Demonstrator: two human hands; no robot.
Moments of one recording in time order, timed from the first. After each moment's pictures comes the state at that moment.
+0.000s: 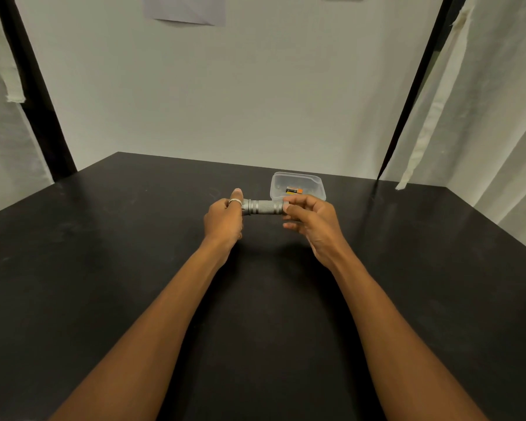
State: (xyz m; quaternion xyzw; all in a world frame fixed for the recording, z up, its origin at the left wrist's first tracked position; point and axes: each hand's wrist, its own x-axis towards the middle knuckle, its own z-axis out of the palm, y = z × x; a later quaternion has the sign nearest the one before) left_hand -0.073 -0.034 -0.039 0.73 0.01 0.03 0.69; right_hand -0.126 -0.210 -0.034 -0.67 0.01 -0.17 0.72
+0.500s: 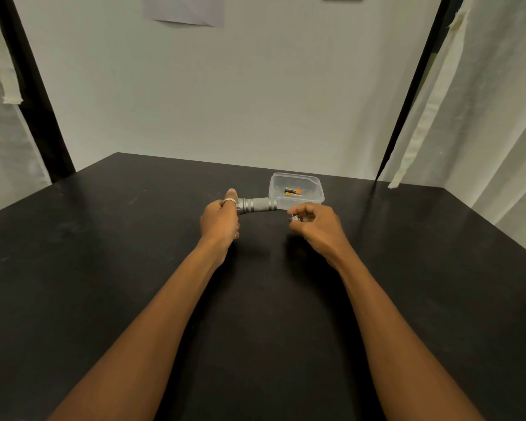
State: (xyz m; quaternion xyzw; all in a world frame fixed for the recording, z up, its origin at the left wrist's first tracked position) left_hand -0.072 -0.033 -0.037 0.70 0.03 0.02 0.71; right_hand -0.127 -0.230 -0.043 -0.85 0.04 -0.20 0.49
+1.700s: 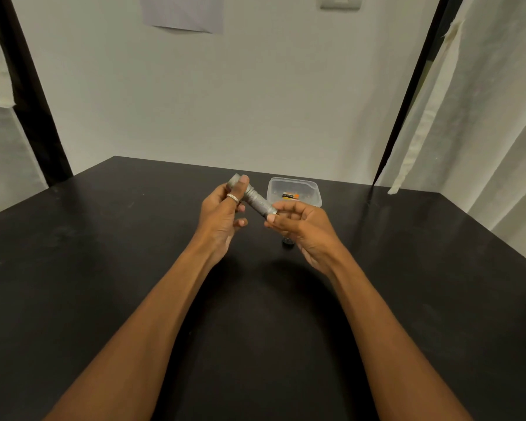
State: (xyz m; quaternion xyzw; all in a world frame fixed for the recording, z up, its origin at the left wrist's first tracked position) left_hand -0.081 -0.029 -0.017 0.54 -0.11 -0.01 0.83; right_hand -0.139 -0.200 -0.022 -0.65 -0.03 -0.09 0.75
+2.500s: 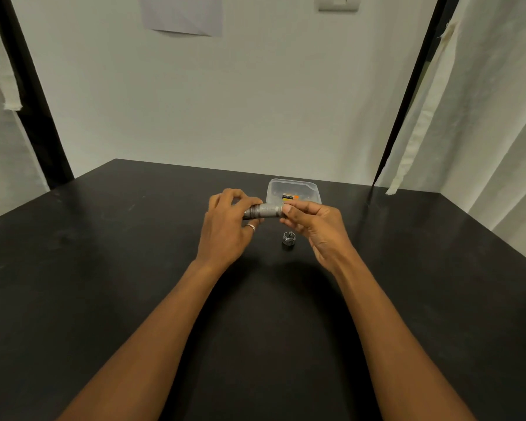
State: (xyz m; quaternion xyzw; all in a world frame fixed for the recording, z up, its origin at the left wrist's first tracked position) left_hand -0.084 -0.026 -0.043 0.84 -0.28 0.32 0.33; right_hand -0.139 -0.214 -0.018 -0.61 0.01 -0.15 0.78
